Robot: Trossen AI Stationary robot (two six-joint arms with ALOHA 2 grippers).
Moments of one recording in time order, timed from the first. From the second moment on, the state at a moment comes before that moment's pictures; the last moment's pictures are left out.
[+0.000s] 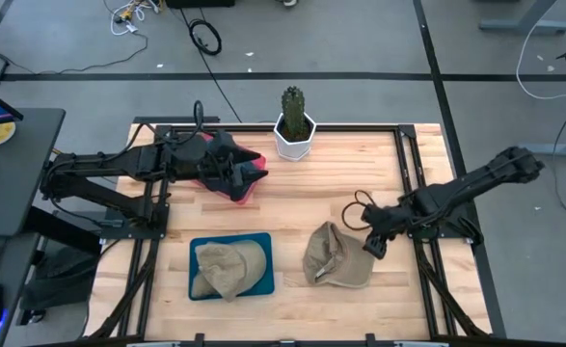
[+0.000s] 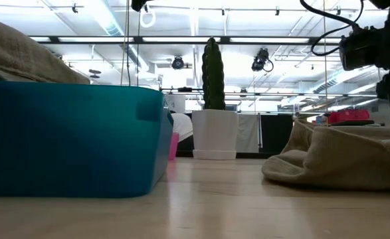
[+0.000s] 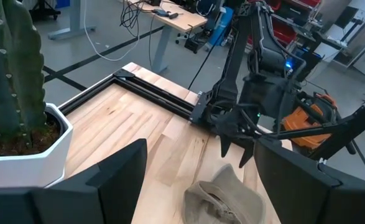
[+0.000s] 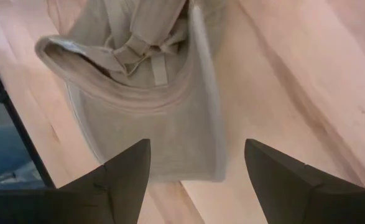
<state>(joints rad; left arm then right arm) 0.02 1.18 1.24 -0.32 -0.21 -0.42 0.35 0.98 0.61 -0.74 -0.08 0.99</state>
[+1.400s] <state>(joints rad) 0.00 1.18 1.24 -0.30 -0.22 -0.41 0.40 1.16 0.61 -0.60 -0.11 0.99</state>
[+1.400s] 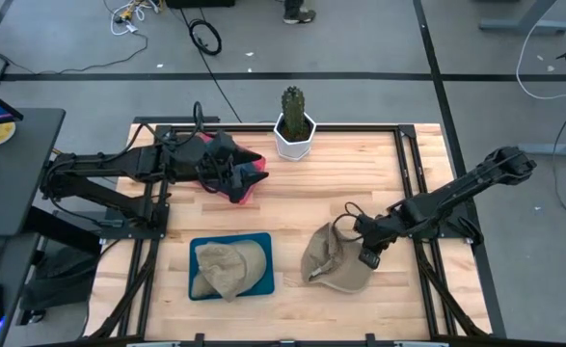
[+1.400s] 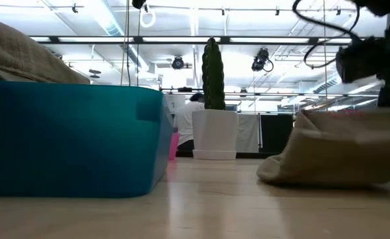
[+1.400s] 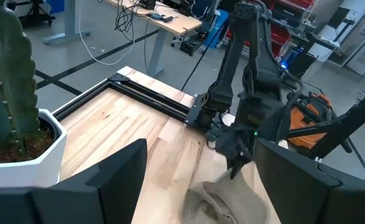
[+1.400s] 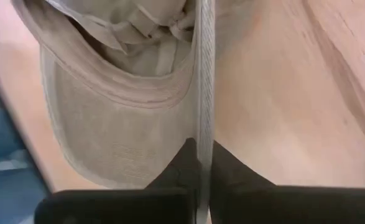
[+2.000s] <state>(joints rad) -0.05 1.18 1.24 -0.24 -0.21 -0.20 0.39 0.76 0.65 -0.30 -0.19 1.10</state>
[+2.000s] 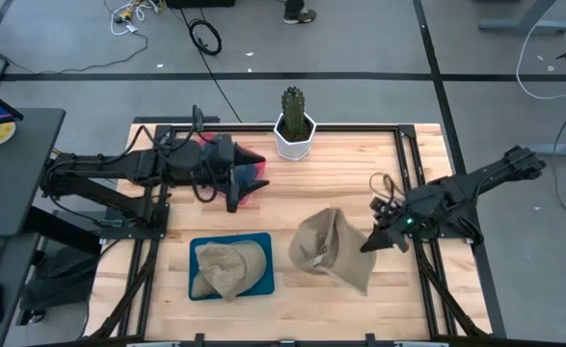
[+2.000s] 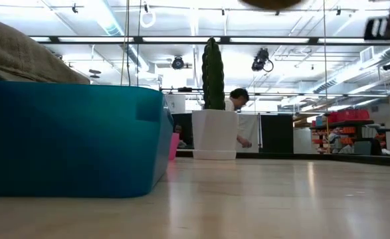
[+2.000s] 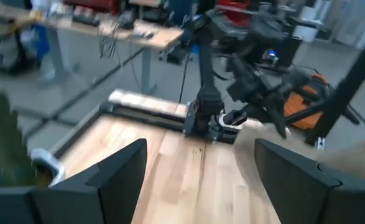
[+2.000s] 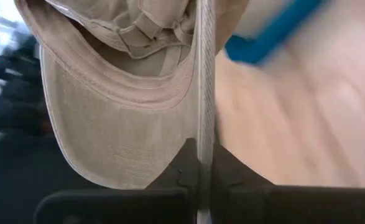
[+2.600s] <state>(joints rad) -0.18 1.21 1.24 0.10 -0.17 0.31 0.29 0.74 0.65 0.36 -0.28 1.23</state>
